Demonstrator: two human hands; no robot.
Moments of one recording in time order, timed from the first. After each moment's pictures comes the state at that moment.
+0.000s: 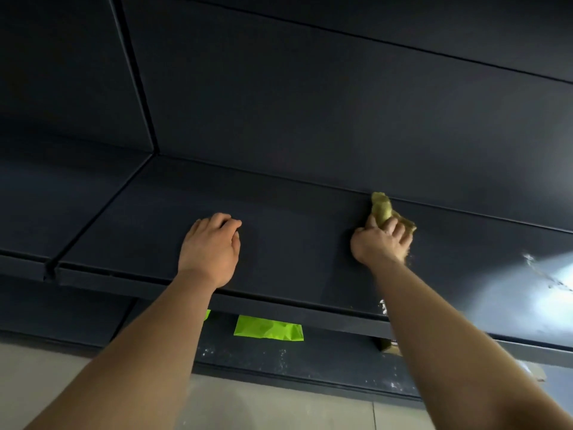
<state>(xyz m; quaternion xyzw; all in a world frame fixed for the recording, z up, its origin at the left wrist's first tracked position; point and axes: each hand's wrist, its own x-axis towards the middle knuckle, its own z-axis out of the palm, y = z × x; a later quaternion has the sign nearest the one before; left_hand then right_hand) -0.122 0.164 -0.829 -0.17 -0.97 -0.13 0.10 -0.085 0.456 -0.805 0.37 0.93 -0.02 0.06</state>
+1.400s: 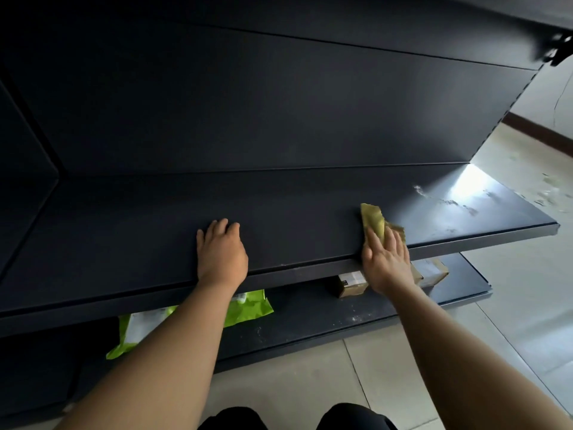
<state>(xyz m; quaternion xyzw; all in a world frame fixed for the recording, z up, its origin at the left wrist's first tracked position) -0.074 0.235 -0.829 -0.26 -0.95 -0.17 0.06 0.105 0.473 -0.821 0.41 0.91 -0.08 -0.03</state>
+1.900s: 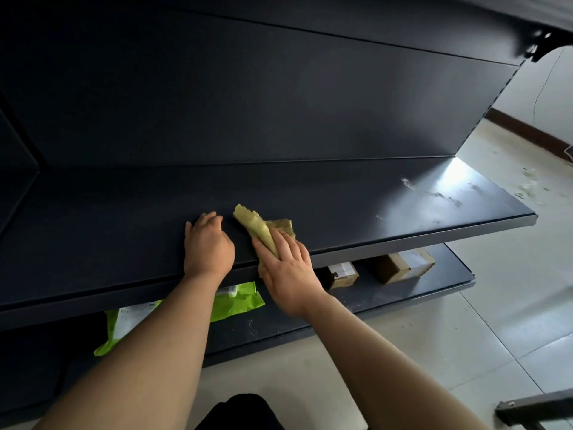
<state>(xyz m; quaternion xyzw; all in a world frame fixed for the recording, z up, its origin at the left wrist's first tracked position) -0.077 0.231 -0.828 -0.23 -0.93 -0.29 0.07 0.058 0.341 -0.831 0.11 0.99 -0.07 -0.04</state>
